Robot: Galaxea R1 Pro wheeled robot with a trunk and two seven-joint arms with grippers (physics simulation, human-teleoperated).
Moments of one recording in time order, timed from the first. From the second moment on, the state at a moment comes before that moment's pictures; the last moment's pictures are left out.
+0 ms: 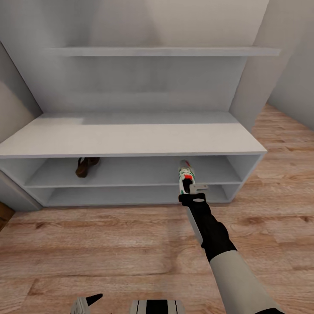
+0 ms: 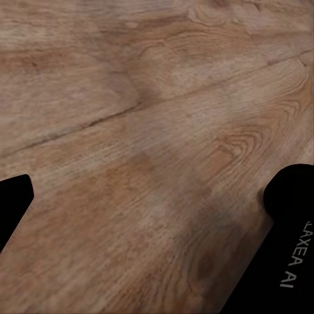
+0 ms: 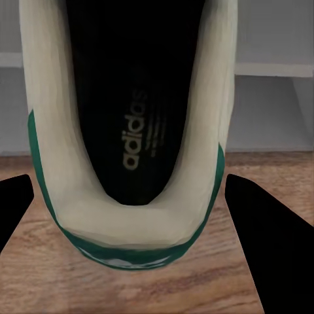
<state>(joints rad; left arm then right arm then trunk) -0.21 0.15 0.37 -0.57 -0.14 -0.31 -1.21 -0.74 0.17 0.11 -1.02 0.04 0.60 -0.31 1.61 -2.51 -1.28</state>
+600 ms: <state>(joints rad) -0.21 0.15 0.37 -0.57 -0.14 -0.30 -1.21 -0.74 0.17 0.11 -1.03 0.04 0.60 -0.31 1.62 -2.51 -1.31</state>
